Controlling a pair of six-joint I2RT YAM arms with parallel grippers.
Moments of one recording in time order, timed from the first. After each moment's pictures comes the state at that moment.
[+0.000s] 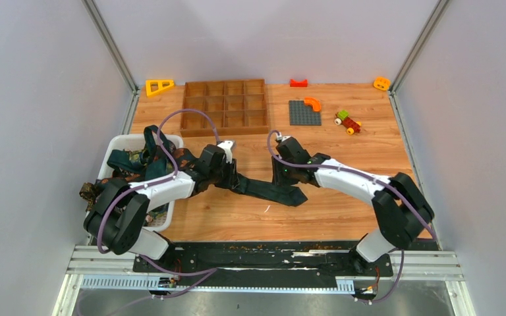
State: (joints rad) left arm -0.56 1.45 0.65 0.00 0.13 -0.38; right arm 0.73 1.60 0.99 -0.36 0.00 0.51
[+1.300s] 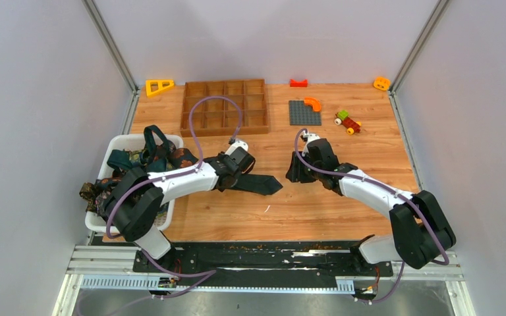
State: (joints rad) left arm -0.80 1.58 0.93 -0.46 -0.62 -0.31; right arm 0.51 1.37 0.72 -0.11 -0.12 0.43
